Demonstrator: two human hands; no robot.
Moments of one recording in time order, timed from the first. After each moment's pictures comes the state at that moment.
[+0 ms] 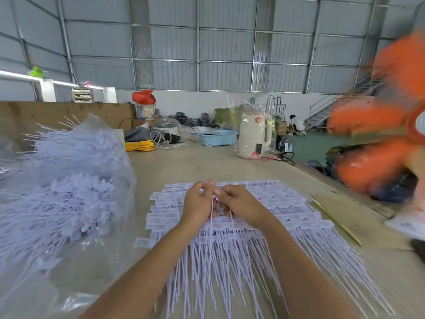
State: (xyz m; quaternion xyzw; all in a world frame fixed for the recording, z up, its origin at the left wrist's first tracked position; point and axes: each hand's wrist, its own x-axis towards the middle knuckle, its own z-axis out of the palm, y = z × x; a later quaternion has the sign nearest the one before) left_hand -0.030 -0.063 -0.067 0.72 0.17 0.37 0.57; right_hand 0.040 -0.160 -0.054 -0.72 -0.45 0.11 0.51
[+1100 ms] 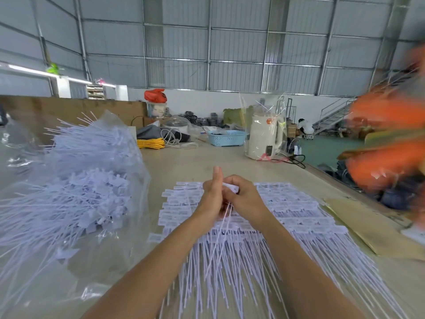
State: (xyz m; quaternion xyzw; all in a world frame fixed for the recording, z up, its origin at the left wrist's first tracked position) left_hand -0.026 -0.062 -0.059 0.64 0.15 0.26 0.71; right_hand 0.018 -0.147 -0.046 -0.67 -0.43 0.04 0.60
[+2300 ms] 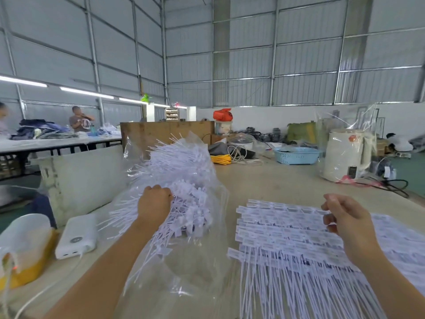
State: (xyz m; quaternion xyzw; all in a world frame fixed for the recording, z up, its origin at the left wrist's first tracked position) left_hand -0.225 0.135 -0.041 0.84 0.47 0.25 -0.11; right_hand 0.040 -0.148 -0.050 -0.60 -0.27 0.01 0.75
